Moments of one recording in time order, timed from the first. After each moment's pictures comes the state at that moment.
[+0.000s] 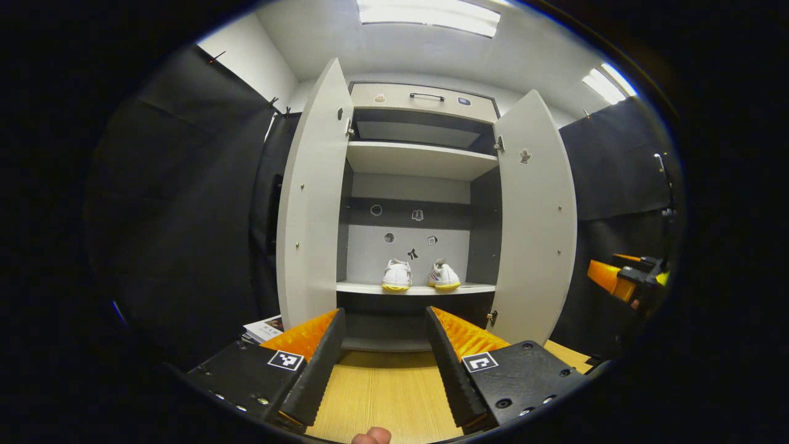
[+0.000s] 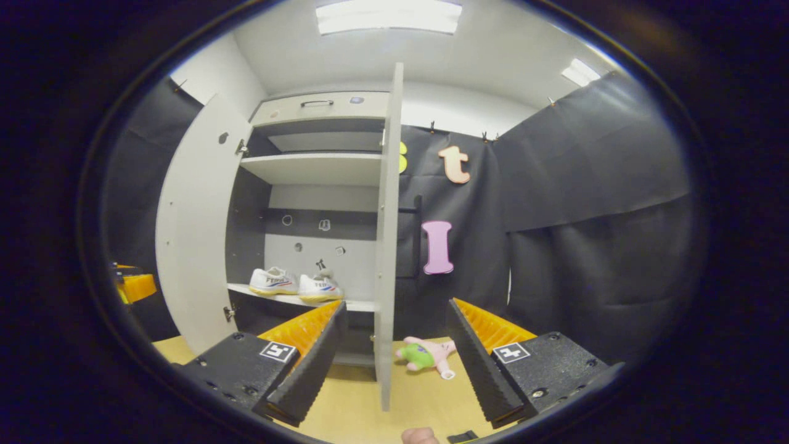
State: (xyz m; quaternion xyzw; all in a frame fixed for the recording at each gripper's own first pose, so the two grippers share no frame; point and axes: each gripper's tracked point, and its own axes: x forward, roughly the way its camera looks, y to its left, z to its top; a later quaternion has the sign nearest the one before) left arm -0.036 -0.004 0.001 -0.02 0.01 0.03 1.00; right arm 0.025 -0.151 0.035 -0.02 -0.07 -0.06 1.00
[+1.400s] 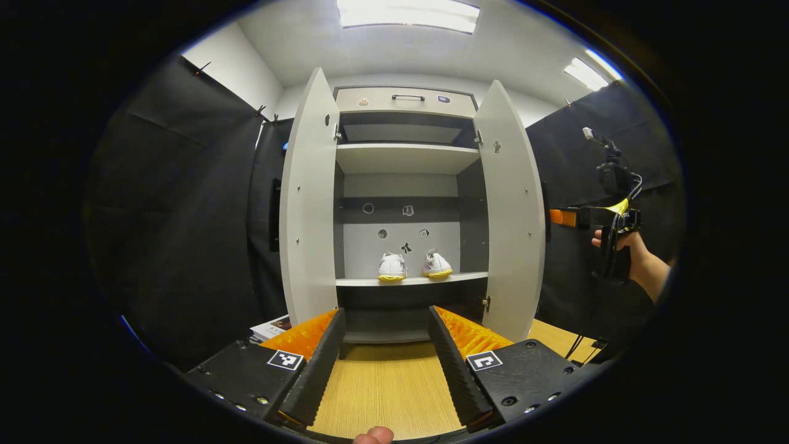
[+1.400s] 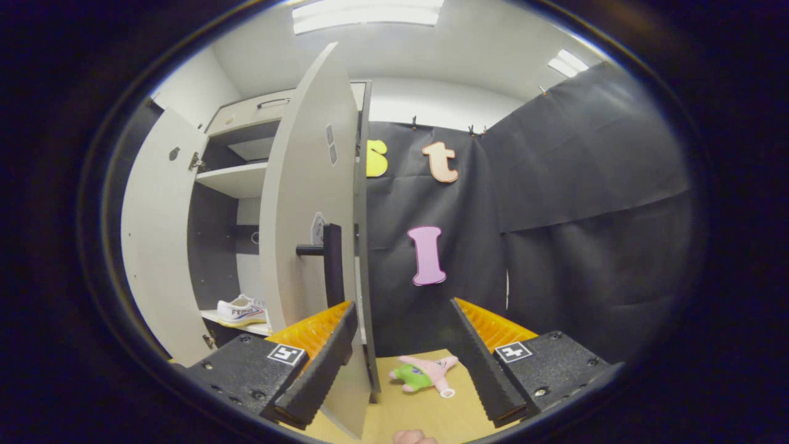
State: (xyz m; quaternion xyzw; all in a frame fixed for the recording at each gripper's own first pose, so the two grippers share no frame) left arm -0.058 -0.010 -0.005 0.02 0.00 0.02 1.00; right arm 0.110 -0.156 0.078 0.02 -0.06 -0.05 1.00
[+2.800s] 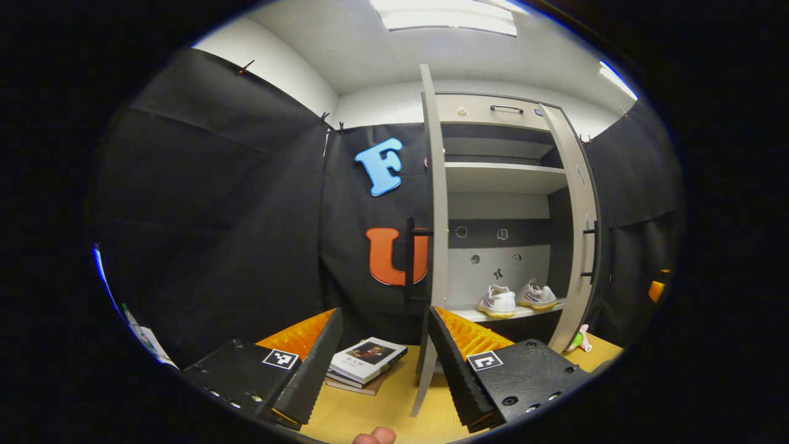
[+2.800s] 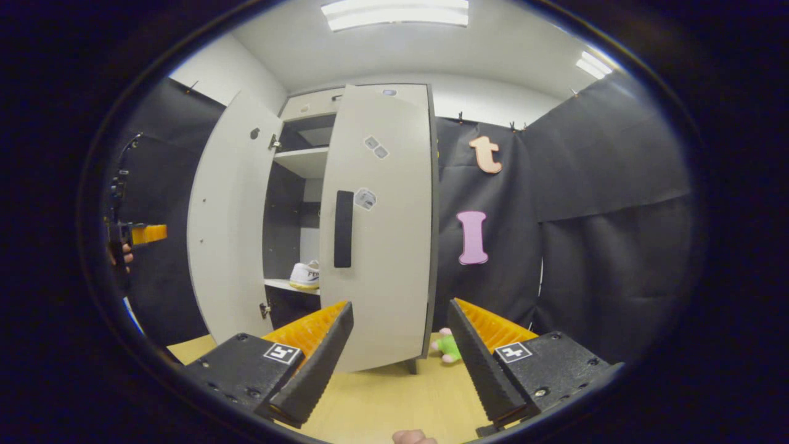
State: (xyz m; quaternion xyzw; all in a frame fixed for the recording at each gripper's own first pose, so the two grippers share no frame) left arm 0.003 0.216 0.068 0.00 -0.02 0.17 0.99; right arm 0.008 -0.065 0.003 -0.01 -0.03 0.03 1.00
